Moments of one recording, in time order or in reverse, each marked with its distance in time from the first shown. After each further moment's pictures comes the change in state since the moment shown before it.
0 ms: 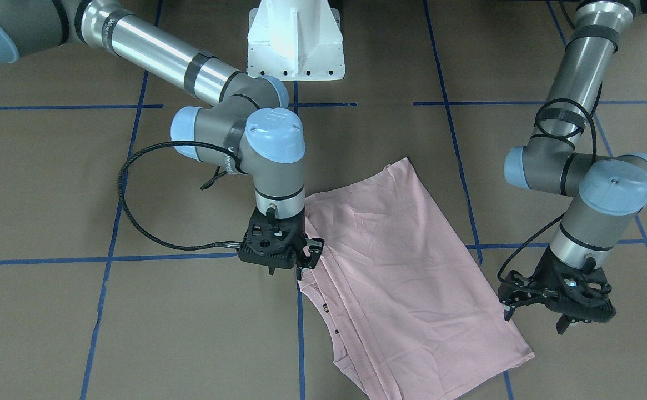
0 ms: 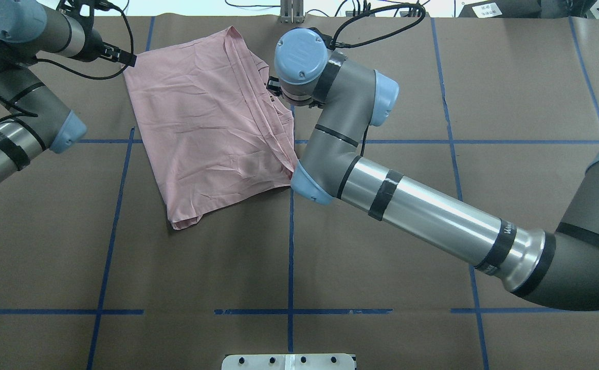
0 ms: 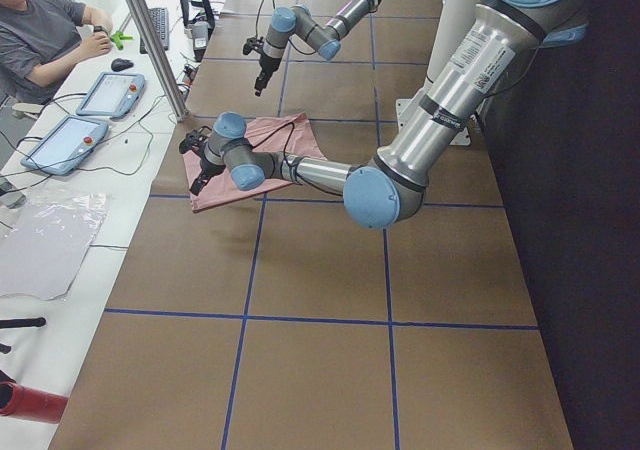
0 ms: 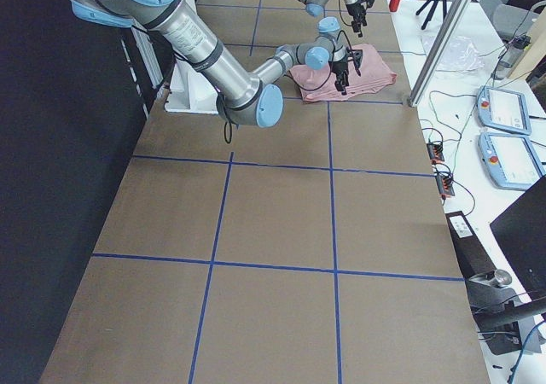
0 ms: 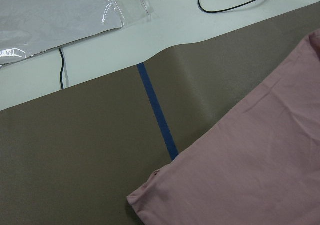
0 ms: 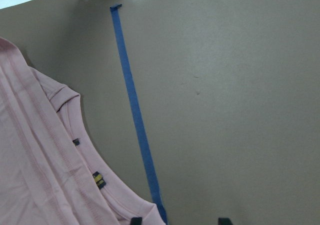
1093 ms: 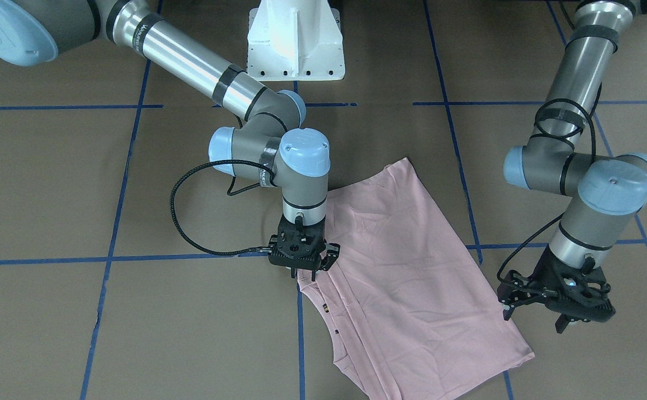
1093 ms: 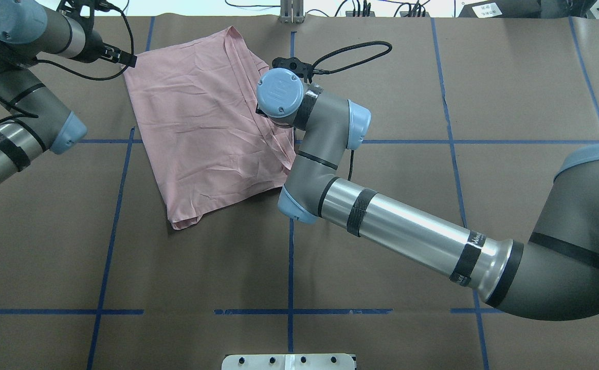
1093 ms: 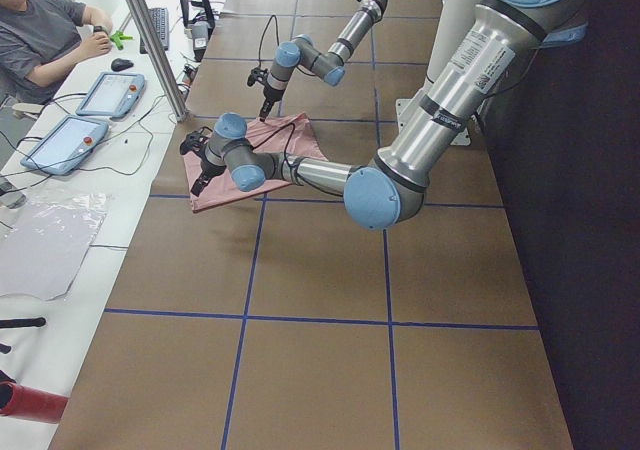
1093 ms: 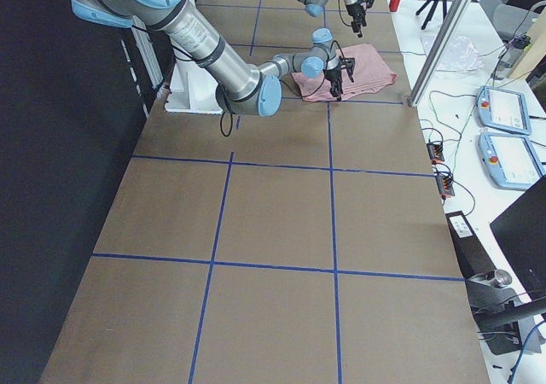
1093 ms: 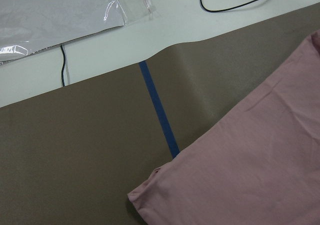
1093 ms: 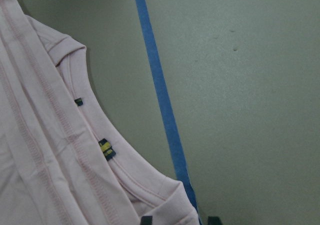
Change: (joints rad) left arm 0.002 0.001 -0.001 0.000 0.001 -0.007; right arm -0.059 0.050 -0.190 0.140 -0.062 -0.003
